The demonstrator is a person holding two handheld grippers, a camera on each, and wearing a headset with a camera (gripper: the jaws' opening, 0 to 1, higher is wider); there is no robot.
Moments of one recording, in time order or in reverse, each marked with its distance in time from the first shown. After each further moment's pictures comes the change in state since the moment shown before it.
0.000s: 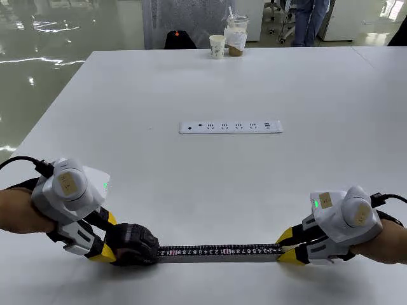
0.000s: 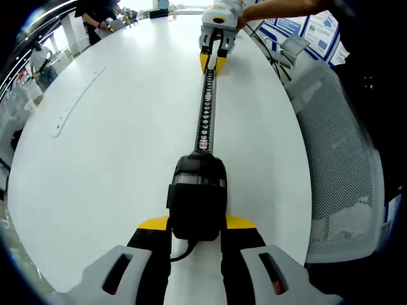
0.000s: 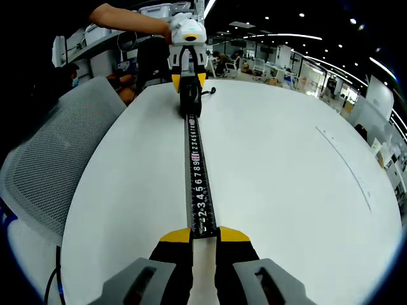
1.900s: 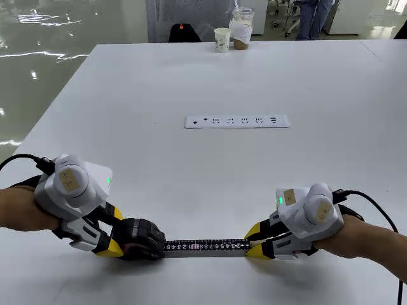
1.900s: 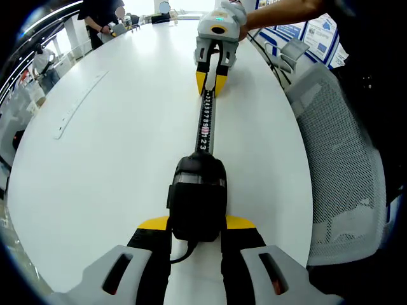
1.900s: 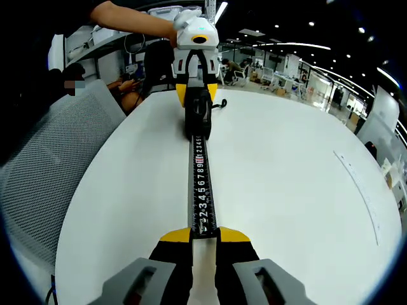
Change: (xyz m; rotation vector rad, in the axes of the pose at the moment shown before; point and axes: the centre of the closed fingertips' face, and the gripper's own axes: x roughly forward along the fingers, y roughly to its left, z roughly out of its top) left arm 0.000 0.000 0.000 -0.001 -0.042 0.010; right arm 0.048 0.005 0.053 -0.056 -0.045 0.031
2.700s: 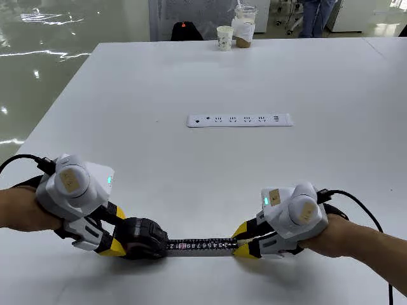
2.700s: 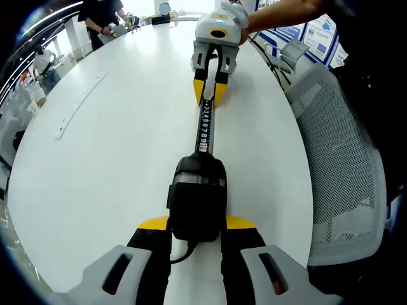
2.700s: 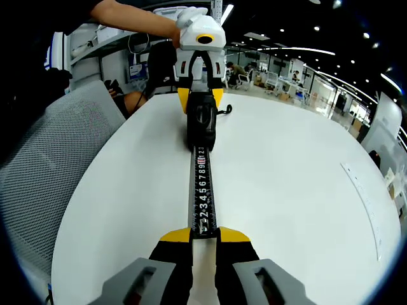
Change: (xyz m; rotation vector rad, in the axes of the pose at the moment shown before) left arm 0.000 0.000 0.000 0.000 -0.010 0.003; right arm 0.019 0.000 0.020 -0.030 -0.020 0.012
